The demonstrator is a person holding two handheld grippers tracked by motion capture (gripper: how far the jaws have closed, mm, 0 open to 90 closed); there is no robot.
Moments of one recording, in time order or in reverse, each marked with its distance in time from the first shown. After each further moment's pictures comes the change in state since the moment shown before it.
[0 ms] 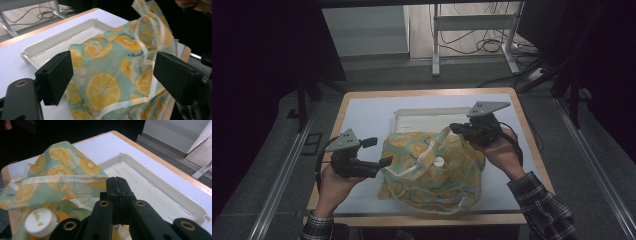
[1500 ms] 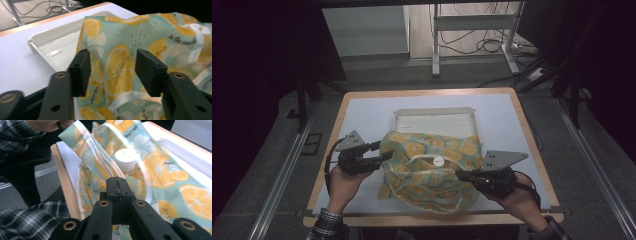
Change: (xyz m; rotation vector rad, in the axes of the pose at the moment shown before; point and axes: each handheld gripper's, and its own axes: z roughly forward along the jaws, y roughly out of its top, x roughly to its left) left arm 0.018 -0.023 0.026 0.008 0.064 -0.055; right arm 0.070 -0.069 -0.050 -0.003 0.163 -0.062
